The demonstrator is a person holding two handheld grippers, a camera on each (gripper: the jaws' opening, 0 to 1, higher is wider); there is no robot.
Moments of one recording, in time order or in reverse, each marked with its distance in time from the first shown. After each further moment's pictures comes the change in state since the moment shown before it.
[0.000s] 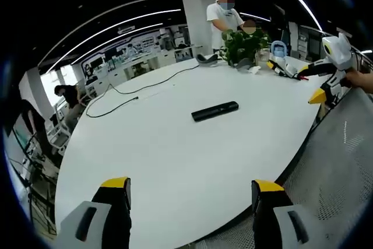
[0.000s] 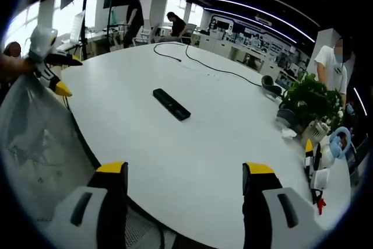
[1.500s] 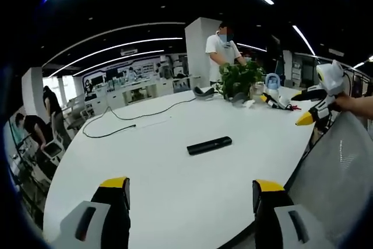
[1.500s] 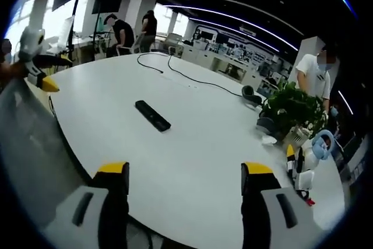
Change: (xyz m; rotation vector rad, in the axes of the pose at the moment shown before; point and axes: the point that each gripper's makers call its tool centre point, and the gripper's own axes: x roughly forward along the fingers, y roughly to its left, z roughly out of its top) left arm -0.005 0.004 0.043 -0.023 -0.241 -0.027; right arm -0.007 -0.030 0.015 0.001 -0.078 -0.138
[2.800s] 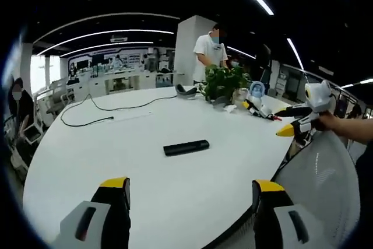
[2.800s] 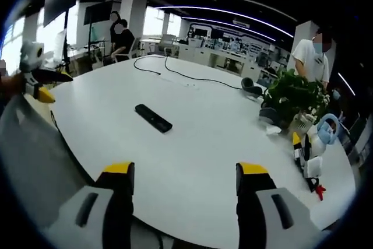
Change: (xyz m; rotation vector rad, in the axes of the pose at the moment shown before) left arm 0.013 -0.023 0.012 -0.133 0.025 -0.206; right arm 0.000 -0.002 -0.004 0.114 0.003 0.020
